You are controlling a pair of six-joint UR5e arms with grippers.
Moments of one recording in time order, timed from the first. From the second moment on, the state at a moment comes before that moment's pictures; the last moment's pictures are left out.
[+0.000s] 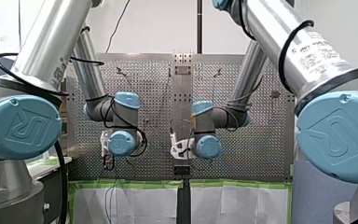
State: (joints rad) left arm -0.56 -1.91 -2.42 -2.02 -2.13 -1.61; right arm 2.39 -0.95 1.94 -0.83 1.82 1.48
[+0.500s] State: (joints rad) left arm -0.52 -1.78 -2.39 -2.15 -2.23 -1.62; right arm 2.40 -1.08 1.81 -0.70 1.70 1.54
